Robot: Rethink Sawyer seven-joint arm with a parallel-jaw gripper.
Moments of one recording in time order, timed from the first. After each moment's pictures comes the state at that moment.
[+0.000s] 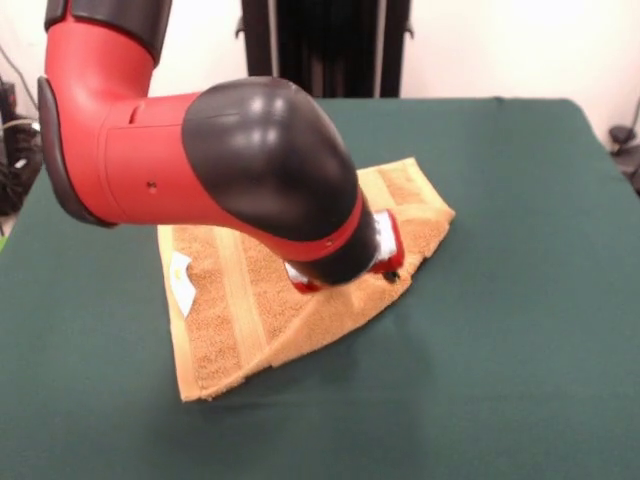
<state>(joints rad) -0.35 -0.07 0.28 0.79 -0.08 1.41 1.44</state>
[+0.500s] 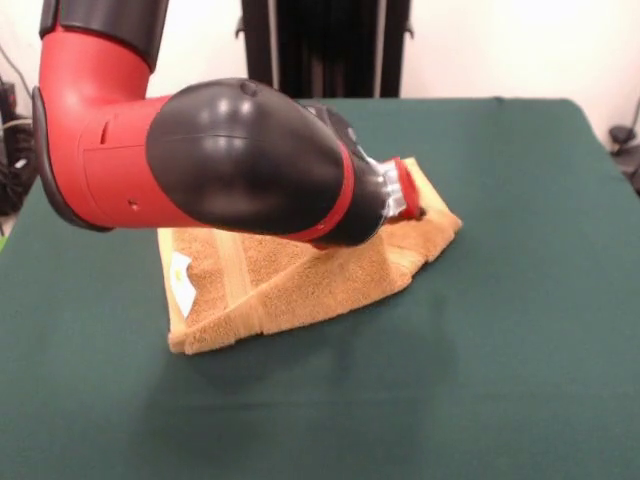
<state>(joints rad) -0.35 -0.05 0.27 0.79 0.09 1.62 1.45</state>
